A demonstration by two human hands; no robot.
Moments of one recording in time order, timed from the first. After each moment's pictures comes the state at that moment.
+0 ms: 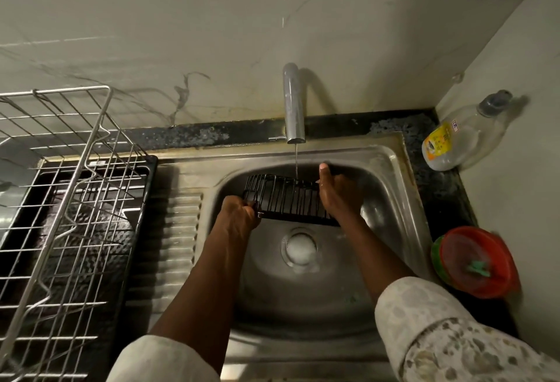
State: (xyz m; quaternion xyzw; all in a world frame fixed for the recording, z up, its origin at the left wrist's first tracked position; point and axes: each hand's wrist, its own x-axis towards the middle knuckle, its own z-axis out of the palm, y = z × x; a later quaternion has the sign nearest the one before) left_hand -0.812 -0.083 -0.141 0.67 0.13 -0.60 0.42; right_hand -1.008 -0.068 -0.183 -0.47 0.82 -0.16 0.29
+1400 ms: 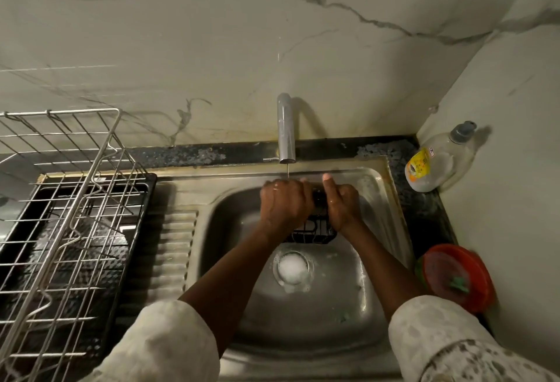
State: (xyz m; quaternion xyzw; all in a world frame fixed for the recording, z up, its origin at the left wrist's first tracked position) left_hand -0.881 -0.083 -0.131 0.52 -0.85 -0.02 0.05; right_hand -1.033 -0.060 -0.156 -0.46 0.69 -0.44 0.36
